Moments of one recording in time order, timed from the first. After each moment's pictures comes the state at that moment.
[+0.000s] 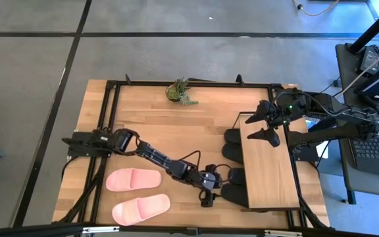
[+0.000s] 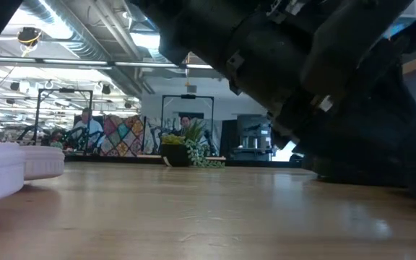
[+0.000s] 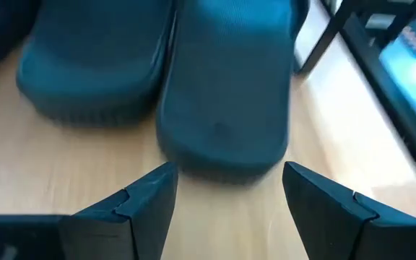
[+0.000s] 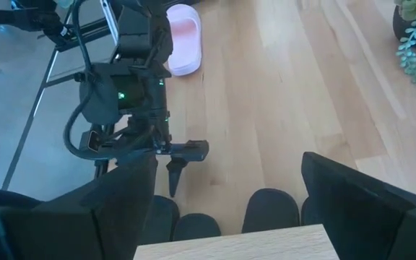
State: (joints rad) left arm -0.34 2.33 1.60 0.10 -0.09 -0.26; right arm -0.09 0.86 1.14 -0.92 -0.25 0.23
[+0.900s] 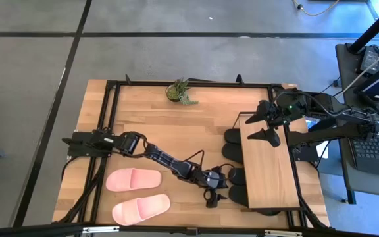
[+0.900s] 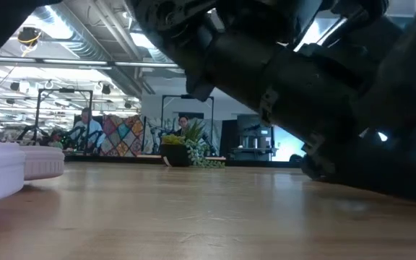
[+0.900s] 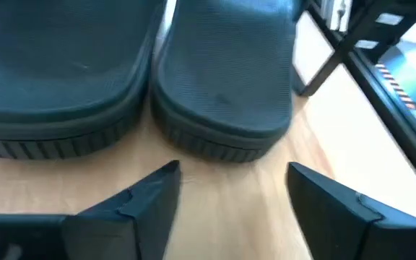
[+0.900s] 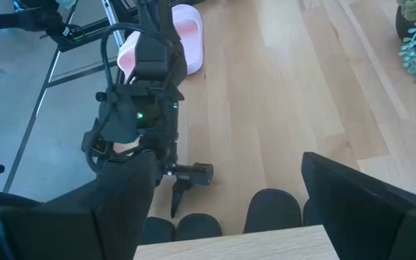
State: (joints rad) left arm -0.31 2.46 1.69 0.23 0.01 -0.29; right arm -0.09 0.86 1.14 -0.92 -0.26 0.23
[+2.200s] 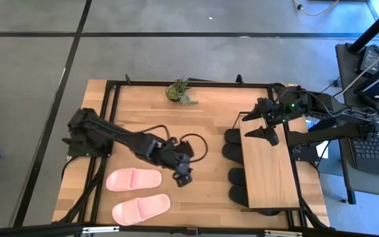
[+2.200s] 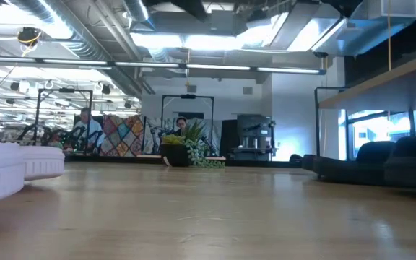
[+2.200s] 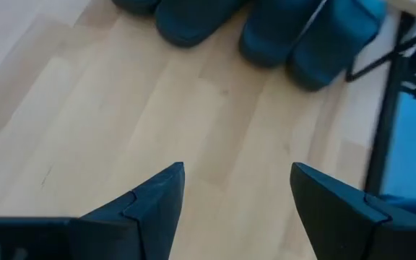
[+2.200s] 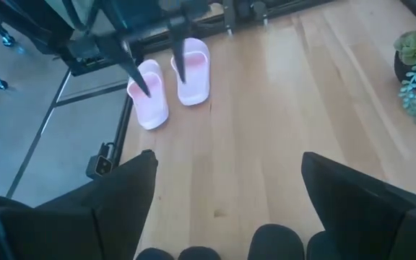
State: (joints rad) left arm -0.36 1.76 1.68 -0.90 -0.28 -0.75; right arm -0.09 0.86 1.14 -0.81 -0.25 0.22
